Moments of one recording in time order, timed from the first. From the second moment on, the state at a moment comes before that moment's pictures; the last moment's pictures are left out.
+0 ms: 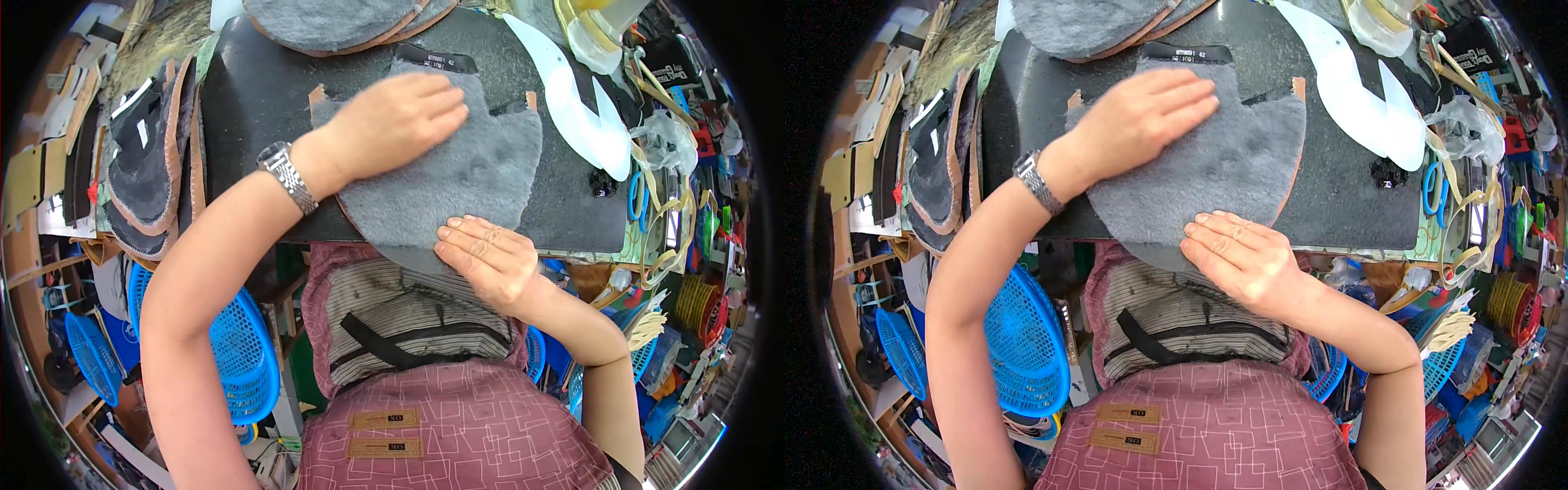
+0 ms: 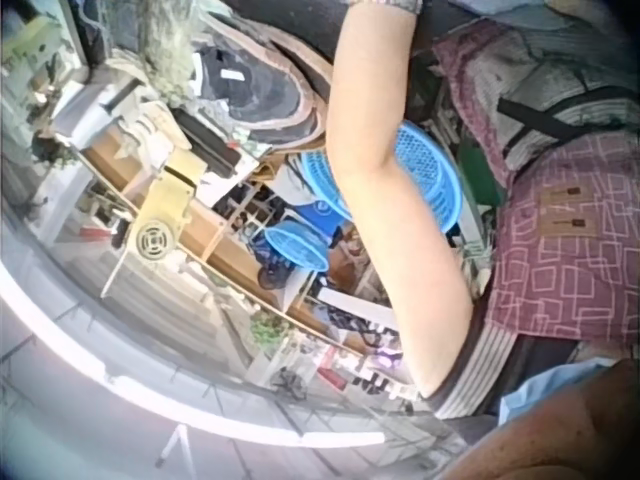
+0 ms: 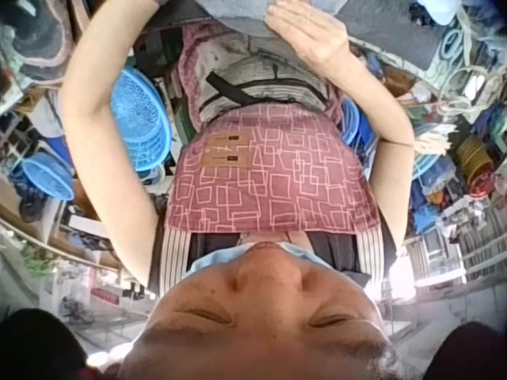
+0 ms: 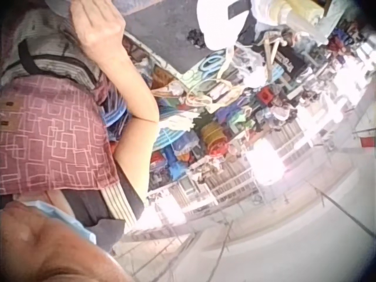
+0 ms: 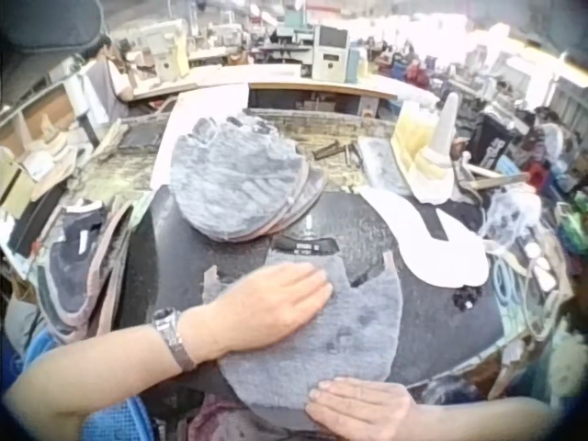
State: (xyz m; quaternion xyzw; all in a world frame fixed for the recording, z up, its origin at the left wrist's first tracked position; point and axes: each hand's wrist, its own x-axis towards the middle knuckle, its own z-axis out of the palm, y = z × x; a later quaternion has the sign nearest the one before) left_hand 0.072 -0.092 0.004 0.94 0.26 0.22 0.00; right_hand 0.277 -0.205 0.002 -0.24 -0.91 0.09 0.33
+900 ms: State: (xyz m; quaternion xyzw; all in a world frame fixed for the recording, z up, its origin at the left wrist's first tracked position) left_hand 0.093 -0.111 -0.007 0.92 0.33 0.20 0.05; right_hand 0.246 -0.242 0.011 -0.33 -0.90 -0.05 0.29
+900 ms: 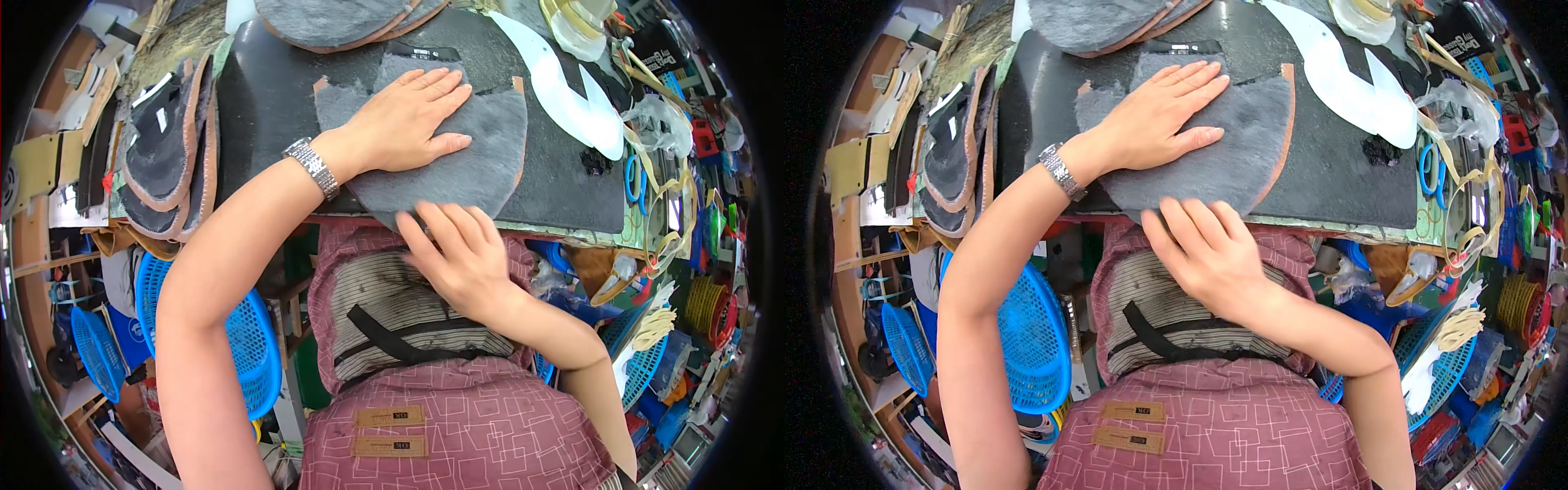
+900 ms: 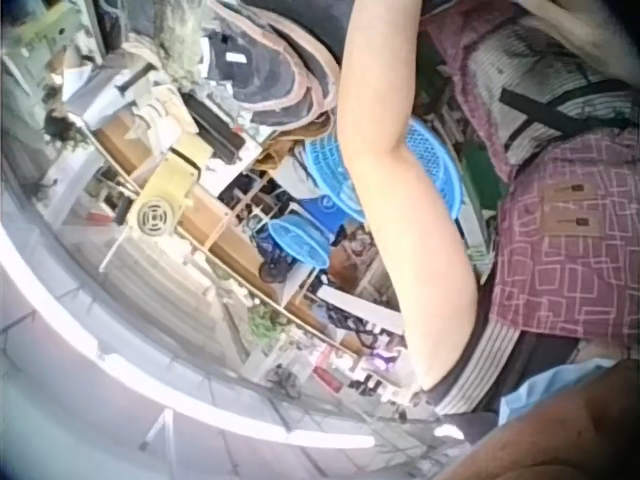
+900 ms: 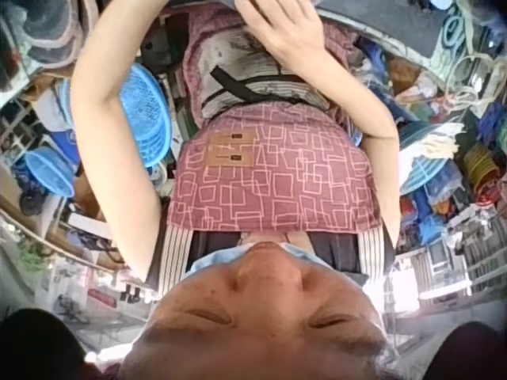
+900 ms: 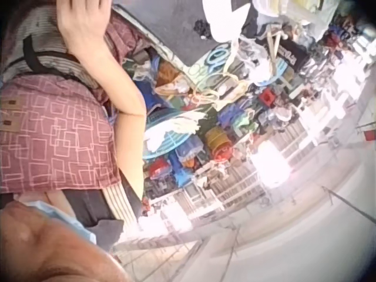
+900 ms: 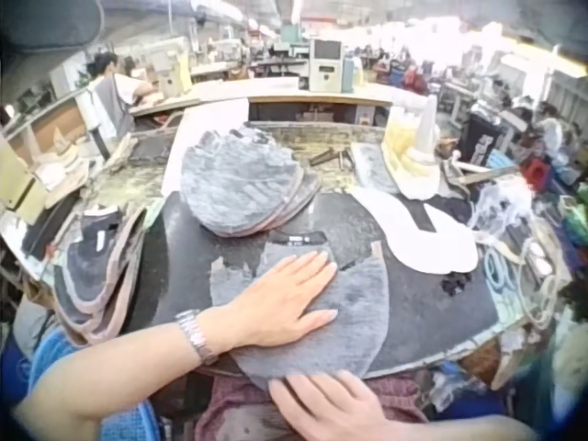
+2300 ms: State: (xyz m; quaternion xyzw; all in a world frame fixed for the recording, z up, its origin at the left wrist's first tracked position) left_hand 0.099 -0.124 -0.004 0.93 0.31 0.19 0.03; right_hand 0.333 -0.287 0.002 -0.33 -0.85 0.32 0.25
